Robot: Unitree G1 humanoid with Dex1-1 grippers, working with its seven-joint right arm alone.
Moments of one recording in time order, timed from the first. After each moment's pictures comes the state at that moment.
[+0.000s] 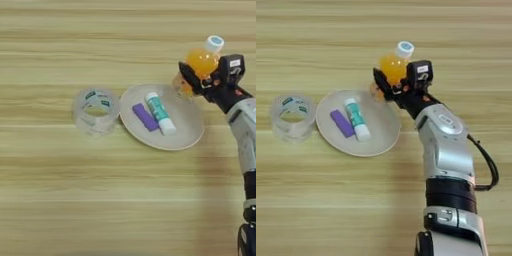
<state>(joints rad) -0.34 -0.40 -0.31 0.24 0.23 0.14 0.50</state>
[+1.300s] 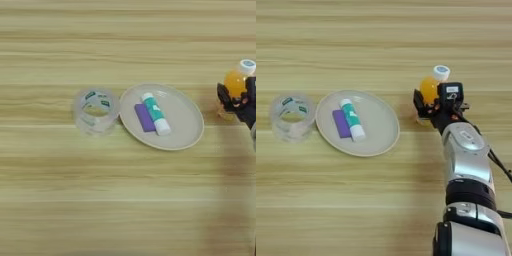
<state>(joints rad) -0.39 -0.51 -0.35 0.67 0.10 -0.08 0.33</state>
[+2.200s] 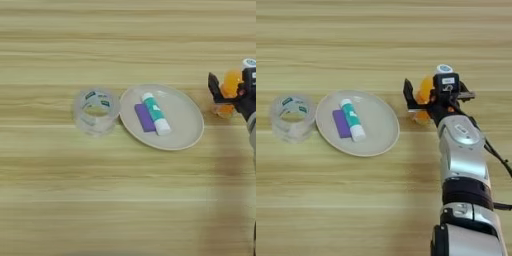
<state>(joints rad) -0.37 -0.49 -0.31 0.55 0.10 -0.09 0.29</state>
